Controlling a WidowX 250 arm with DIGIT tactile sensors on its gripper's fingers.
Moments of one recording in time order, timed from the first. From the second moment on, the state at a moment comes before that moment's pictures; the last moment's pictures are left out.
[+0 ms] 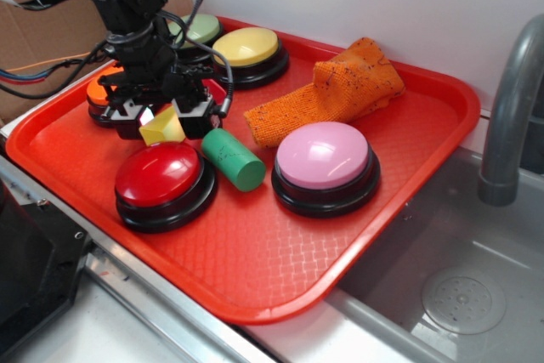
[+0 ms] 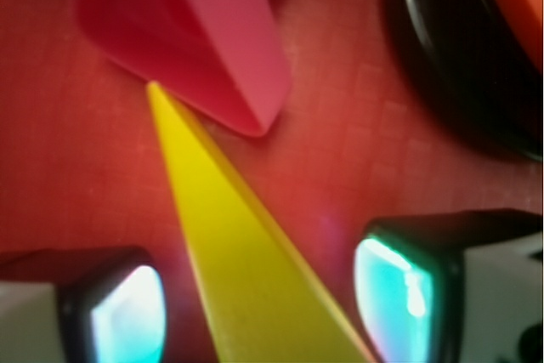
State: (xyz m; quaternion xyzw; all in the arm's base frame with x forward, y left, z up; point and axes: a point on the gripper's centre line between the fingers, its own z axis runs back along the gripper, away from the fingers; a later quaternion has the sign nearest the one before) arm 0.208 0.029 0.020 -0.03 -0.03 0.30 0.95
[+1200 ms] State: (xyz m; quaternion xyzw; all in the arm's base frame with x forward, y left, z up) arm 0.222 0.030 0.097 0.04 0.00 0.04 1.00
